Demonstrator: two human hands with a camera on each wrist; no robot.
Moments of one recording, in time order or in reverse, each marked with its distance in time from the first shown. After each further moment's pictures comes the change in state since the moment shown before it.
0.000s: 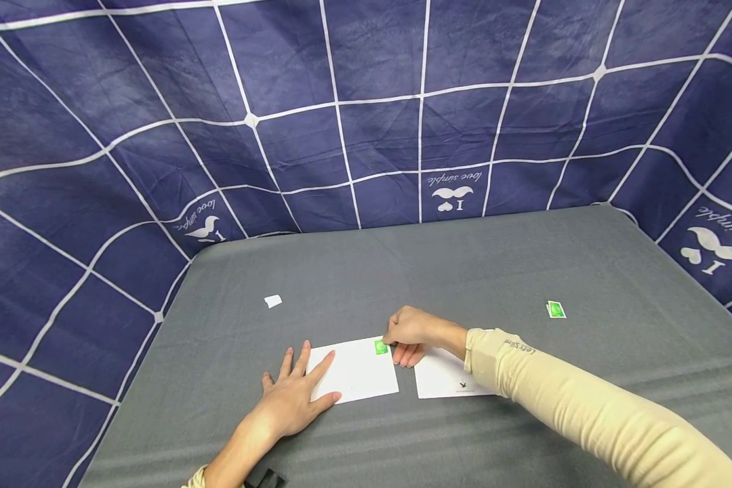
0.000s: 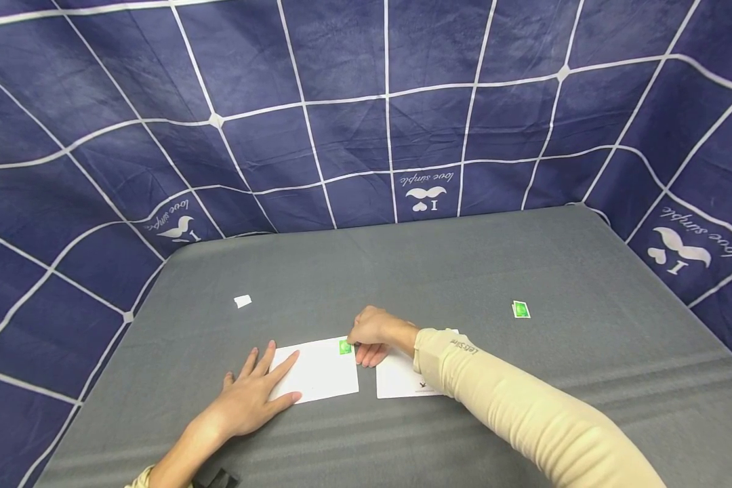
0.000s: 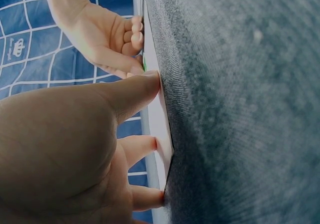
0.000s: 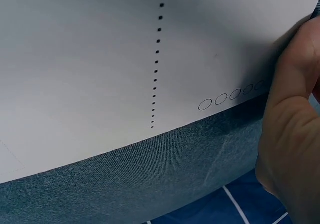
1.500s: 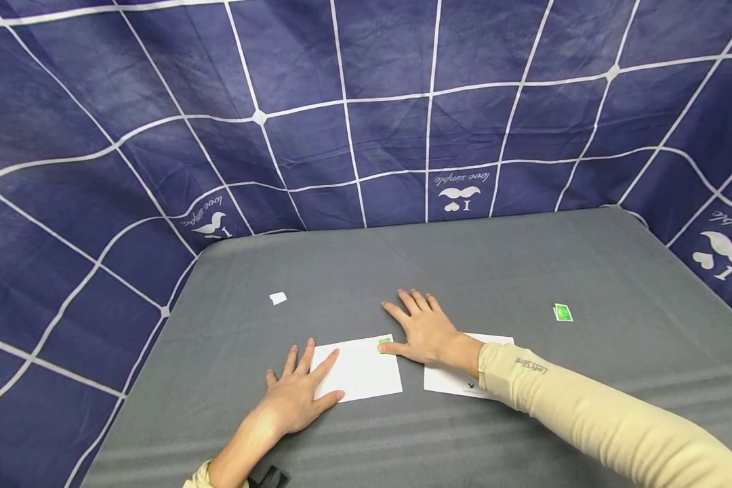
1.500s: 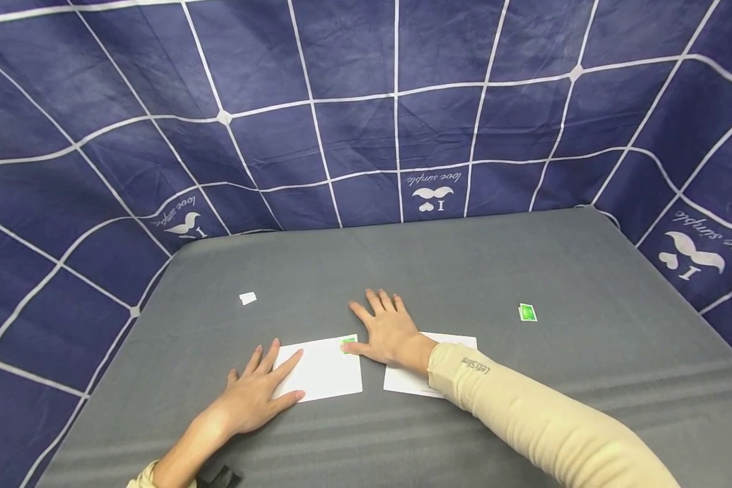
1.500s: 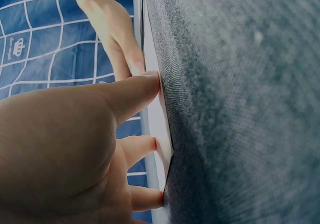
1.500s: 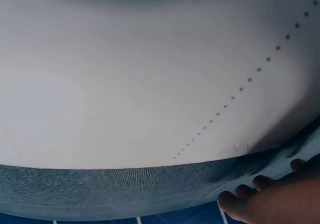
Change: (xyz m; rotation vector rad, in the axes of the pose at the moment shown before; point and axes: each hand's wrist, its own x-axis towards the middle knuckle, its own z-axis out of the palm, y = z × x) left_hand 0.001 0.000 -0.002 0.002 -0.005 -0.004; right_hand 0.014 0.033 -0.002 -0.975 0.321 -0.465
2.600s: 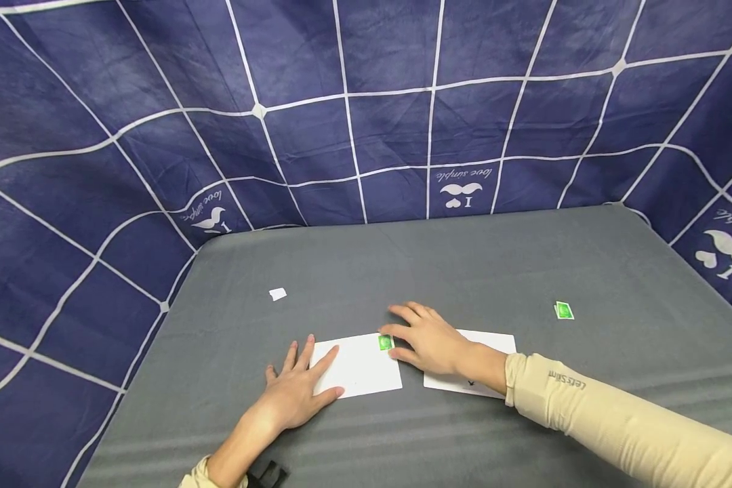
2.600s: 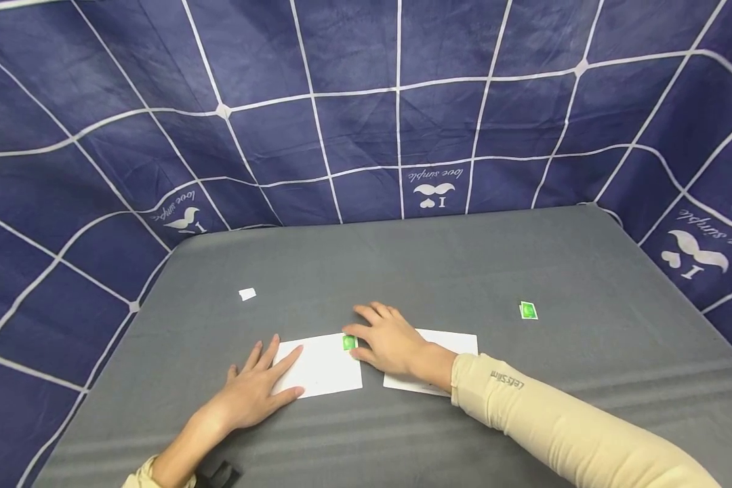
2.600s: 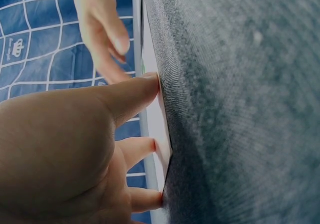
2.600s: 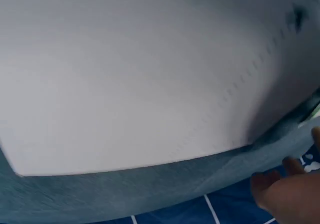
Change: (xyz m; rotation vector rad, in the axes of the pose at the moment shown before) left_hand 0.001 -0.002 -0.002 -0.013 -0.042 -0.020; right_hand -0.027 -0.002 -0.008 0.116 0.144 -0.265
